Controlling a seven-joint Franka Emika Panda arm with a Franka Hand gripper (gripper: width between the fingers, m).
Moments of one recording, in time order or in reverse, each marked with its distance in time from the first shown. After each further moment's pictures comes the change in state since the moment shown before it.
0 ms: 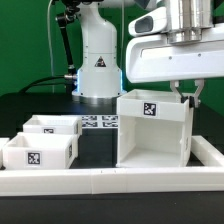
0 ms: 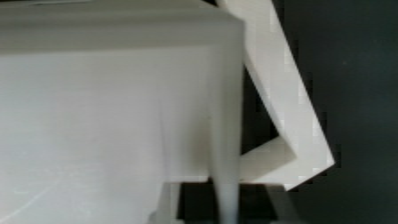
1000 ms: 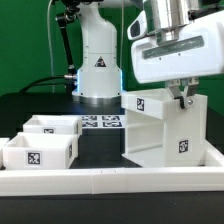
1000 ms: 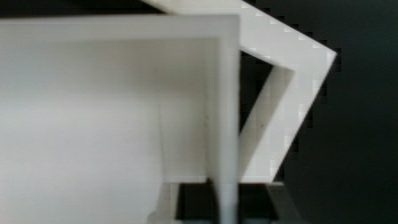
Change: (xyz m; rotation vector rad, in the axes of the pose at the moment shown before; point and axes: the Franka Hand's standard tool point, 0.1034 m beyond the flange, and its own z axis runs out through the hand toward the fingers) arm 0.022 0.000 -0.002 0.069 -0.037 0.669
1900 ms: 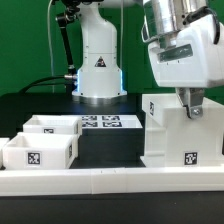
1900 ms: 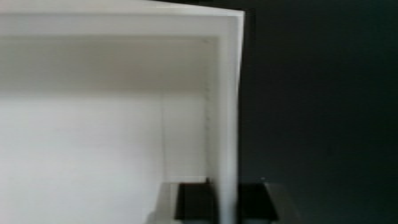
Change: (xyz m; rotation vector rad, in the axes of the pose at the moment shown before) arm 0.016 -0.034 0.010 -0.022 -0.043 0.253
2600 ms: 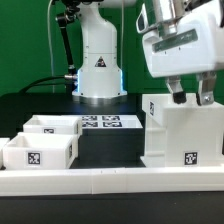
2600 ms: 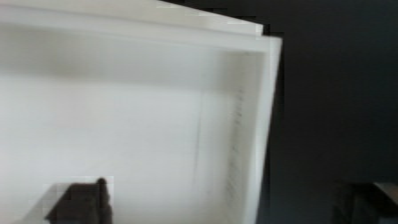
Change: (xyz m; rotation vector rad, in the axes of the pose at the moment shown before) arm -0.005 0.011 -0.029 0.016 0.000 -0.213
